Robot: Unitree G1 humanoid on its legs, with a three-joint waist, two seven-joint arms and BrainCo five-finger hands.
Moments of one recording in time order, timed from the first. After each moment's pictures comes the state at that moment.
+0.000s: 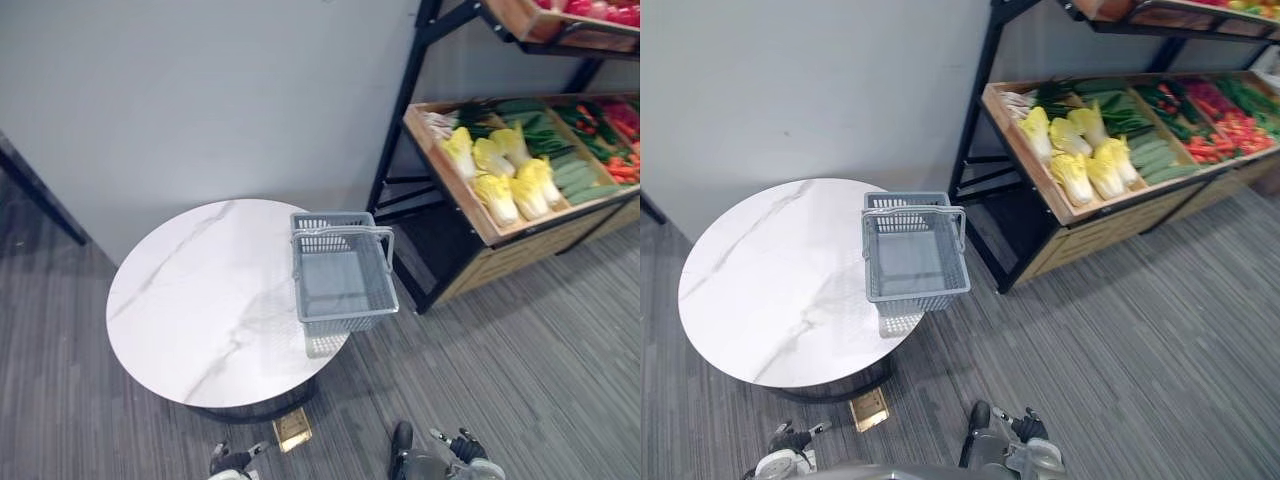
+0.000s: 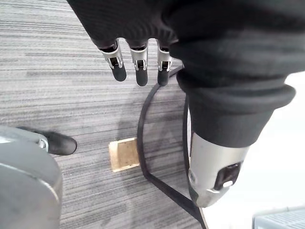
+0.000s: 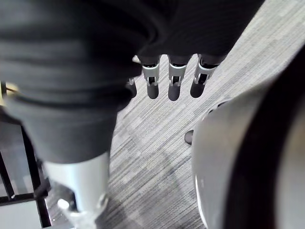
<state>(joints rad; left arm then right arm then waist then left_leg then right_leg) 0.07 0.11 0.23 1.08 -0.07 -0.08 0.24 -0.02 -0.01 -0.23 1.16 0.07 -0.09 -0.08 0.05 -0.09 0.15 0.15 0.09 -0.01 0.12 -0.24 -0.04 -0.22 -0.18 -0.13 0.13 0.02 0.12</state>
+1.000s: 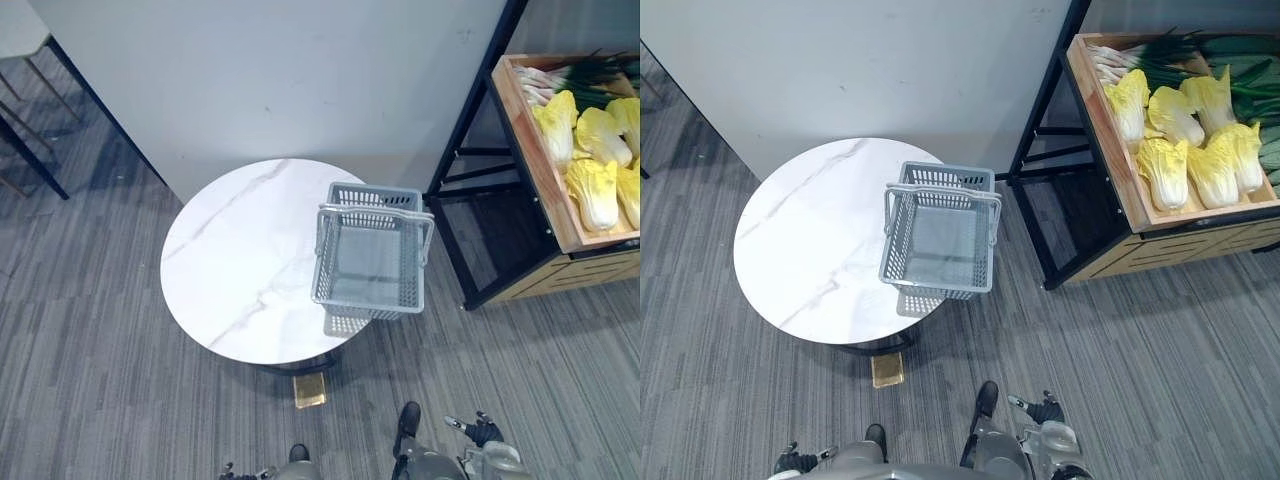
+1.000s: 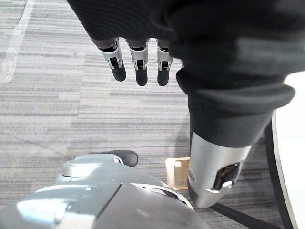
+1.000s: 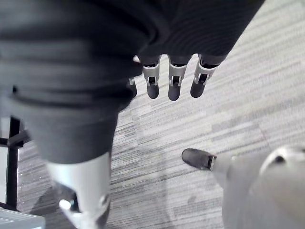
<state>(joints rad) 0.11 0.11 0.16 1.13 0.01 -0.08 0.27 -0.10 -0.12 -0.20 1.15 -0.07 -0.09 -0.15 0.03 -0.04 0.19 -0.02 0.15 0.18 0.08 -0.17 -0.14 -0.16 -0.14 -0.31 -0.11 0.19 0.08</state>
